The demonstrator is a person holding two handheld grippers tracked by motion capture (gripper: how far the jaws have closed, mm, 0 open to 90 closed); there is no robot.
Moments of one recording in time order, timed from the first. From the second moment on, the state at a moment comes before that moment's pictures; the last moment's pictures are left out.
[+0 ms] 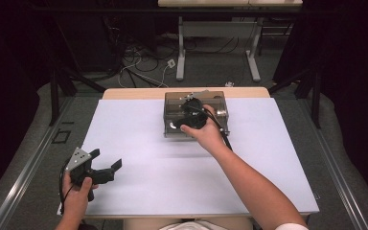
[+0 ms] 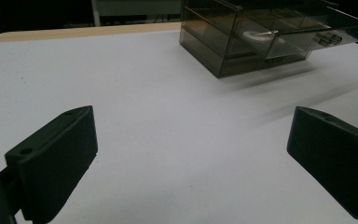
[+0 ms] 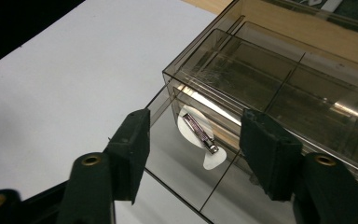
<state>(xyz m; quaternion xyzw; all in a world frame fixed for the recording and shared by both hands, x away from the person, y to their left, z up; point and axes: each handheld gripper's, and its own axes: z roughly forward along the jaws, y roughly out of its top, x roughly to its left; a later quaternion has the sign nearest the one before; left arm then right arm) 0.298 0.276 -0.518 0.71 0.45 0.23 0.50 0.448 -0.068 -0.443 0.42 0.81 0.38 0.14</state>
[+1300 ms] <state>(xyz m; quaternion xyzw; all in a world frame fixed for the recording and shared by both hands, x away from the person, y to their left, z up) 0.296 0.275 -0.518 0.71 0.45 0.23 0.49 0.380 -0.131 -0.435 0.39 0.78 0.44 0.22</state>
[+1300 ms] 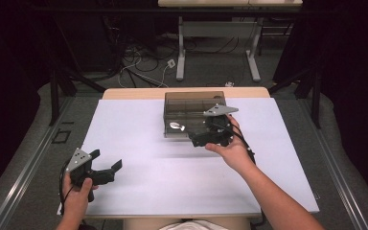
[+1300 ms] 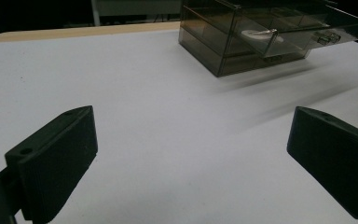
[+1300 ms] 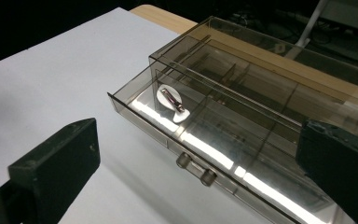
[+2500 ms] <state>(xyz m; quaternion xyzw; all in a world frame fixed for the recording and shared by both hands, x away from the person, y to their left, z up) 0.294 0.274 -0.517 0.71 0.45 0.23 0.50 0.314 -0.236 -0.465 0.45 0.72 0.46 0.26</state>
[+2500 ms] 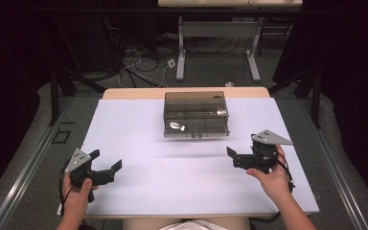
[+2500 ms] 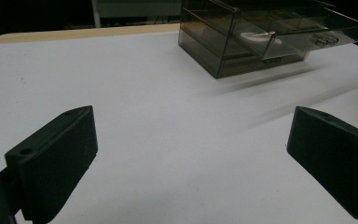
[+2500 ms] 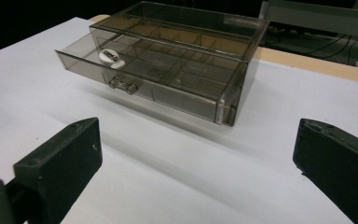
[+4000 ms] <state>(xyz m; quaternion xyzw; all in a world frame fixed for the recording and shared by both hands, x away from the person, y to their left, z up) 0.297 0.273 -0.518 0.70 0.45 0.22 0.50 0.302 -0.283 -0.532 0.52 0.67 0.44 0.28</state>
